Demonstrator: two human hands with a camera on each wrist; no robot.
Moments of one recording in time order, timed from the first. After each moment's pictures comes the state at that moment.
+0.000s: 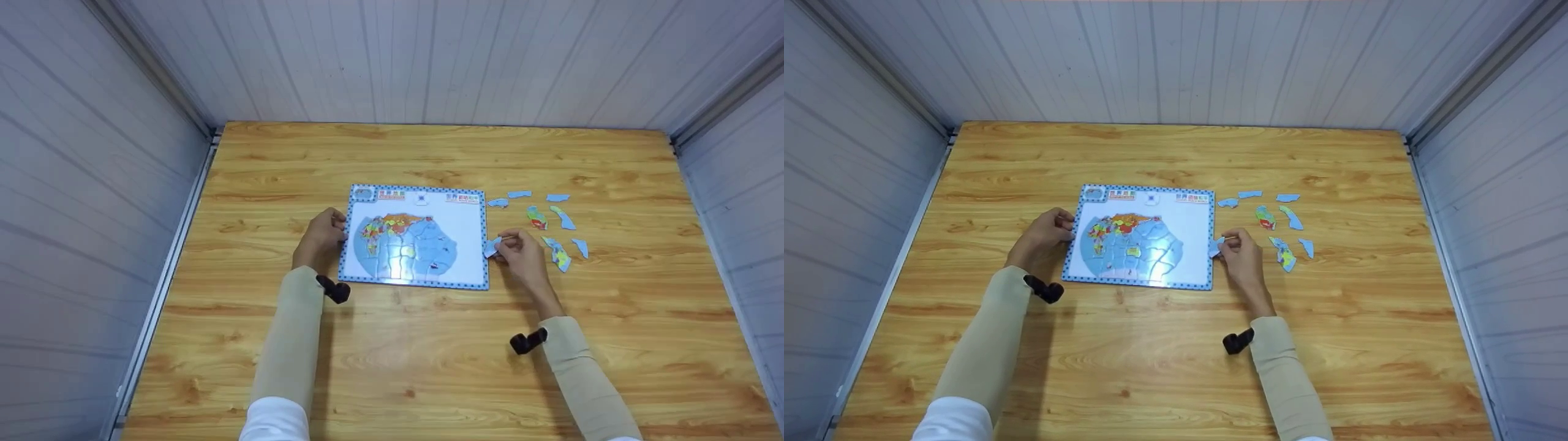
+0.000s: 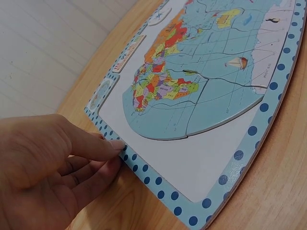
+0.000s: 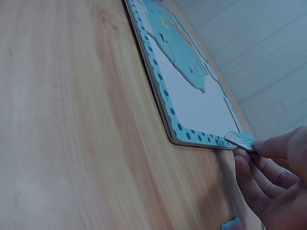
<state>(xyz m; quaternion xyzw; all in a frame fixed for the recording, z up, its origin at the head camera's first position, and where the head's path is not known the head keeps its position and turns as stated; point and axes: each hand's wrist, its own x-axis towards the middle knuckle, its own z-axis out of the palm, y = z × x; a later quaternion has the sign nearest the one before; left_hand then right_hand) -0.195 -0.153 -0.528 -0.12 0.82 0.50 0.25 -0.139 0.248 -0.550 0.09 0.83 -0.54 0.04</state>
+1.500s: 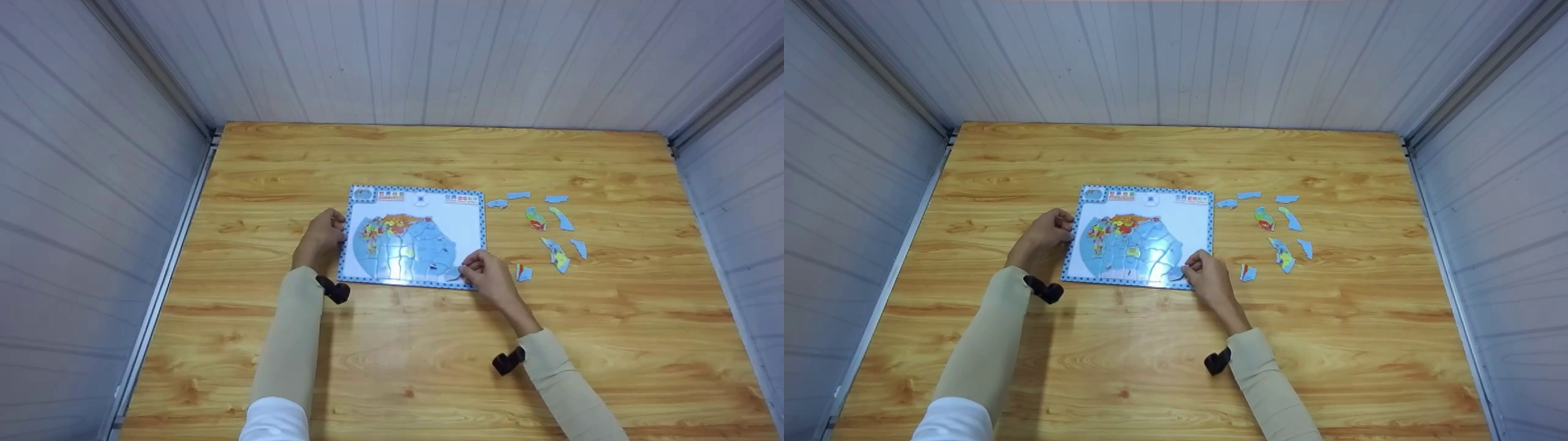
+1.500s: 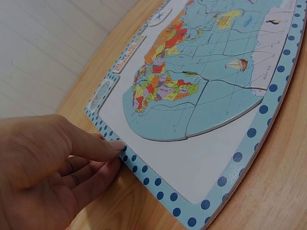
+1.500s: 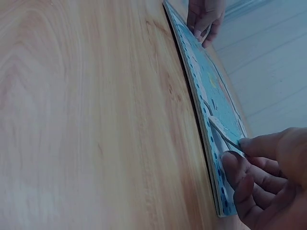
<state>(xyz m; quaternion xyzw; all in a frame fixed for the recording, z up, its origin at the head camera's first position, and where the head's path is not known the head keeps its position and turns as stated) -0.193 -0.152 -0.526 -0.11 0.83 0.48 0.24 -0.109 0.199 -0.552 0.01 0.87 -0.48 0.12</state>
